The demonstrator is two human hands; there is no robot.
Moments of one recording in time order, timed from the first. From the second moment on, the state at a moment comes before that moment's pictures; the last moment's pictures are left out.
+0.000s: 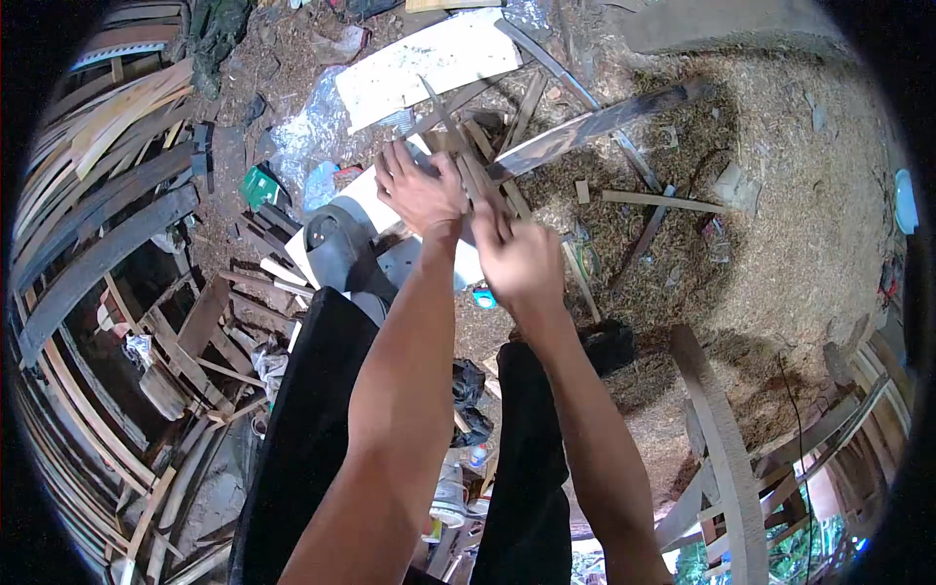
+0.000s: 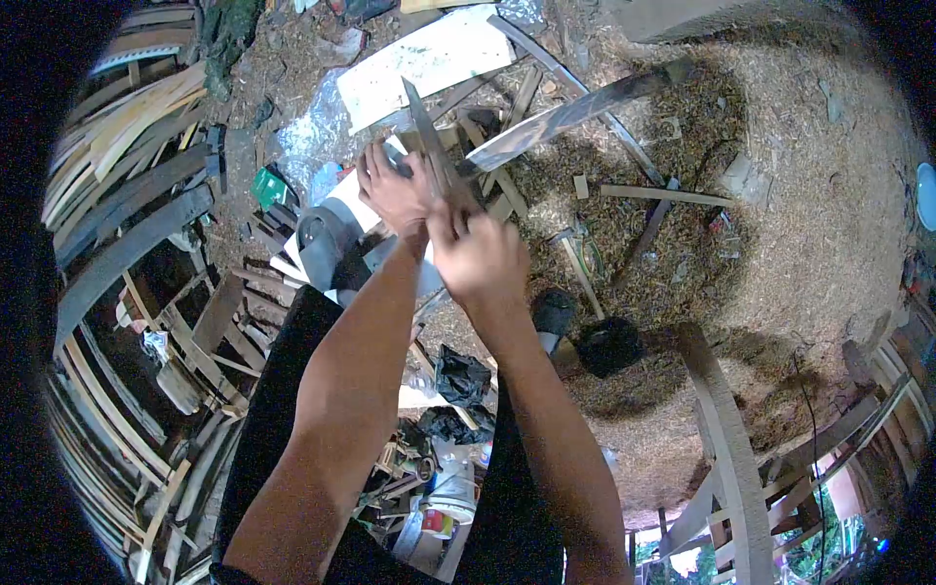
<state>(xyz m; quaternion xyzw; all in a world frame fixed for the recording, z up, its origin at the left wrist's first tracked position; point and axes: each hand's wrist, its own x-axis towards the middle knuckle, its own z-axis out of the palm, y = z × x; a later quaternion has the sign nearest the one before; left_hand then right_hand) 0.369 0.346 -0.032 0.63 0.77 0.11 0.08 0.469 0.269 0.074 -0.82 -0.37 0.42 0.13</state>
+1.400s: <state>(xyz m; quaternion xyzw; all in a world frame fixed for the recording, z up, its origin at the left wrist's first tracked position) 0.369 0.345 -0.038 0.62 0.77 0.13 0.08 0.493 0.190 0.167 -0.79 -0.29 0.49 0.21</state>
